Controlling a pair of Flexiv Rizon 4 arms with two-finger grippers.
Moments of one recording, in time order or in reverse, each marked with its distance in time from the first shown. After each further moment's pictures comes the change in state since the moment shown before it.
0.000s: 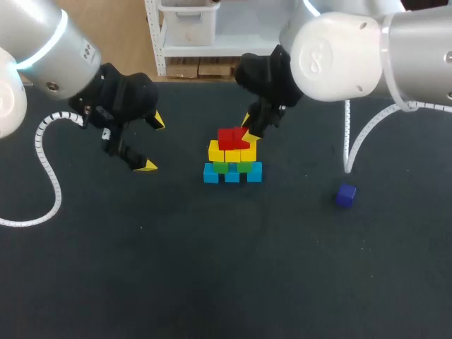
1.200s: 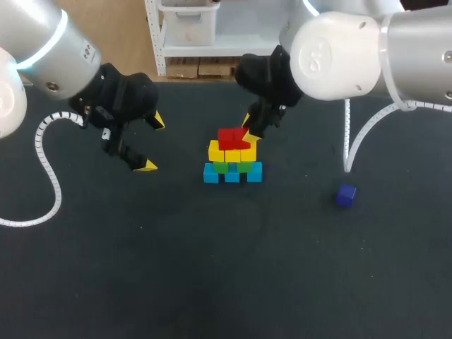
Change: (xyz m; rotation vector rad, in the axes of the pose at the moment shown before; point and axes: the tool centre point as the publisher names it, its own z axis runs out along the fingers) left arm 0.000 0.000 0.000 0.000 0.000 0.000; right arm 0.001 -0.002 0.002 -0.005 0.000 0.000
